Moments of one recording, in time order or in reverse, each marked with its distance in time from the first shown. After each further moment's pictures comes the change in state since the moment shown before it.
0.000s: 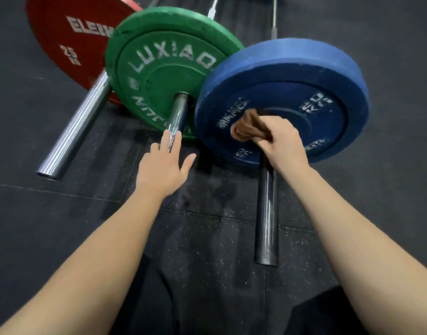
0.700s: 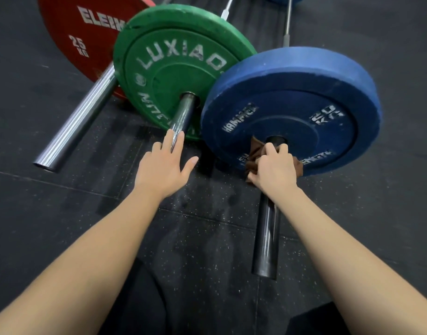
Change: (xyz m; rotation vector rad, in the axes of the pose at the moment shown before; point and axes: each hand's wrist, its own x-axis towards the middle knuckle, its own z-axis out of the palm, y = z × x) left_hand 0.002 -0.003 0.004 0.001 0.024 0.000; right_hand -0.011 -0.005 0.039 -0.749 -0.287 0.105
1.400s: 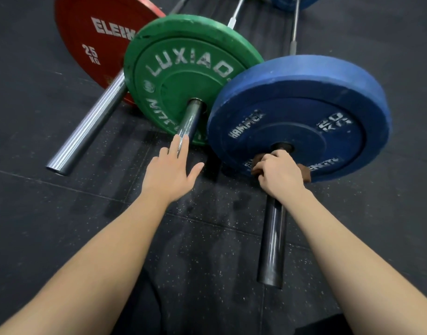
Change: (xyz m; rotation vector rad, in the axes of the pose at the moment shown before) left_hand -0.002 0.003 -0.004 0.001 0.000 -0.019; right_hand 0.010 0.013 0.003 0.121 -0.001 -0.221
